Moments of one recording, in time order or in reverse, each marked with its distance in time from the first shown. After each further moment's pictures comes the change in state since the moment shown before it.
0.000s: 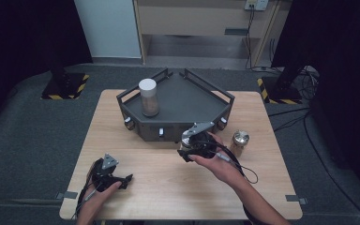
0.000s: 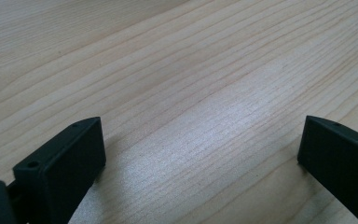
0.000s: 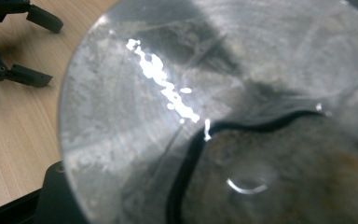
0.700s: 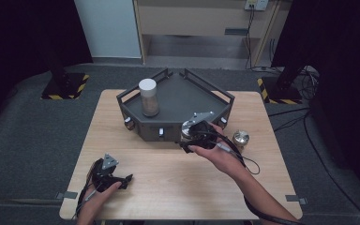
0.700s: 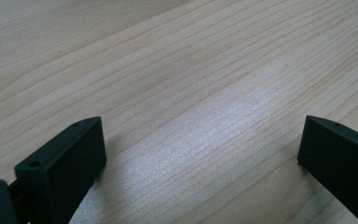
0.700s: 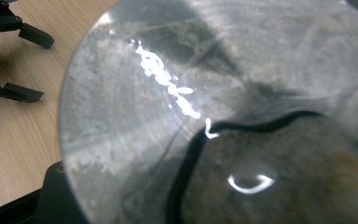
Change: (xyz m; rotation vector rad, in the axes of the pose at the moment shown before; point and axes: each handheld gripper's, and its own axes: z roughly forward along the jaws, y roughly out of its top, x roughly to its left) left arm -0.001 0.000 0.000 -0.001 0.005 -0.002; right arm -0.006 0.026 -0.014 -0.002 -0.030 -0.025
